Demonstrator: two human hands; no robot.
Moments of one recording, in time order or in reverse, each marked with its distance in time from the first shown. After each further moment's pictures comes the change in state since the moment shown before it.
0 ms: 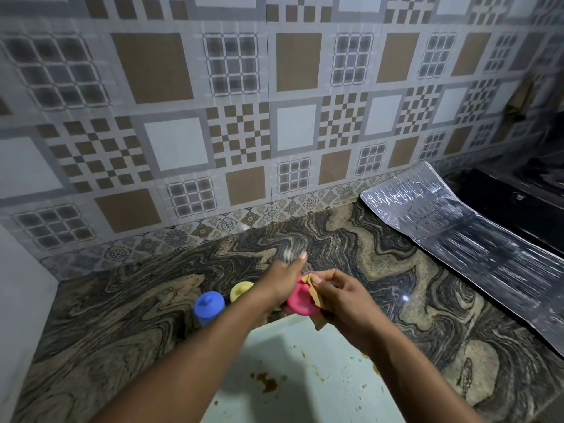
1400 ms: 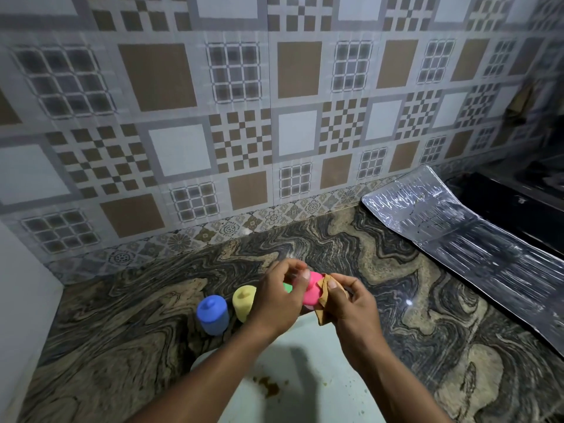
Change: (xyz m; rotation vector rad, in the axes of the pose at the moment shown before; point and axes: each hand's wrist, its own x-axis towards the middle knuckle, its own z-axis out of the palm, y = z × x) left_hand -0.021 -0.025 0.004 0.046 0.240 0.497; right_hand -0.005 0.020 0.004 0.068 0.337 -0.211
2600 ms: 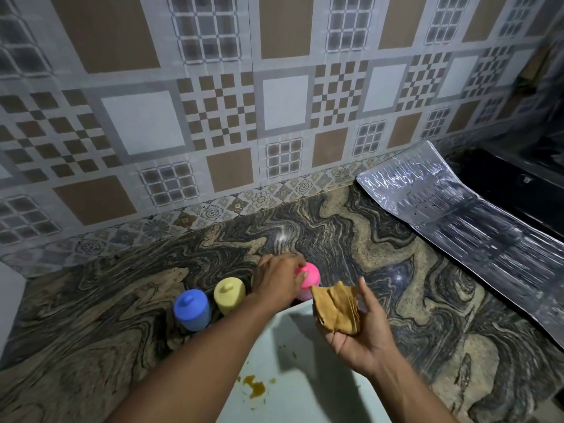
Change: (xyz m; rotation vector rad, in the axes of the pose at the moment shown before) left_hand 0.064 -0.060 0.049 0.681 -0.190 0.146; right_hand 0.036 0.029 -0.054 0.661 -0.066 0.722
